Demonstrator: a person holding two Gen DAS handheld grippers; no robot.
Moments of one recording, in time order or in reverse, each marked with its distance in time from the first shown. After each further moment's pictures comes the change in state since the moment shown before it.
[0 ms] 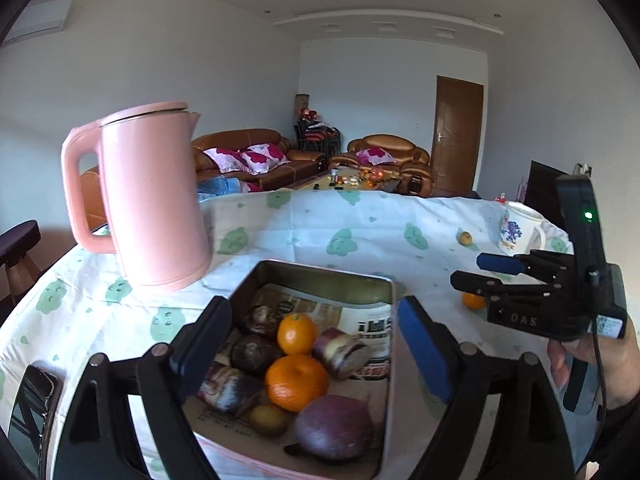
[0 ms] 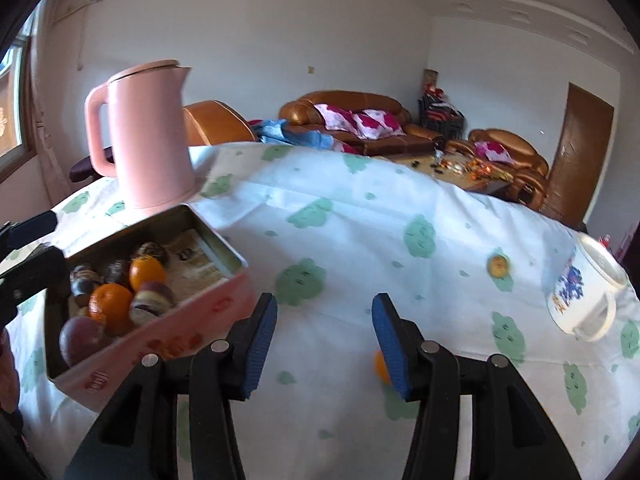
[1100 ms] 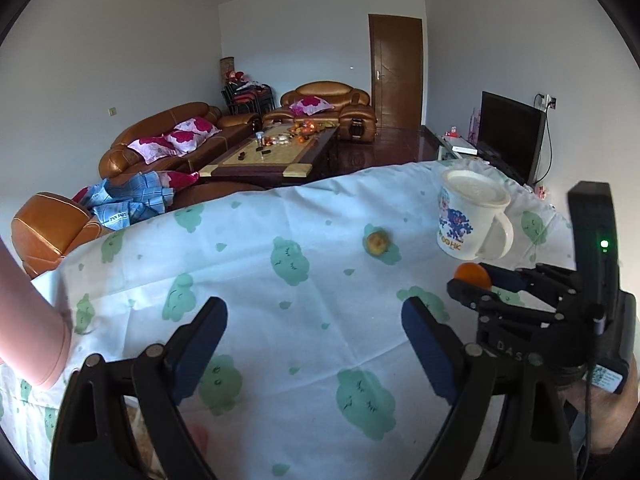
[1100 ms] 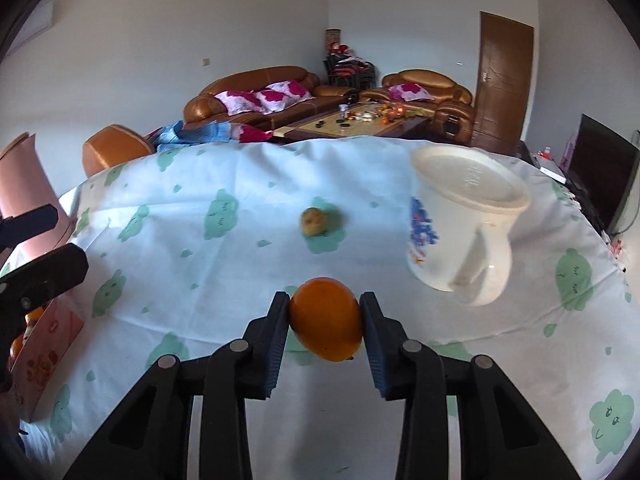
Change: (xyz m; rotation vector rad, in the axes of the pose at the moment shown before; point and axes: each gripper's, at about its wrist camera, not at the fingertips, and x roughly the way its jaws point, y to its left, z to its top) left arm 0.146 -0.183 0.087 0.183 0.207 -0.143; right arm 0.006 -0.179 -0.019 0.293 0.081 -0.197
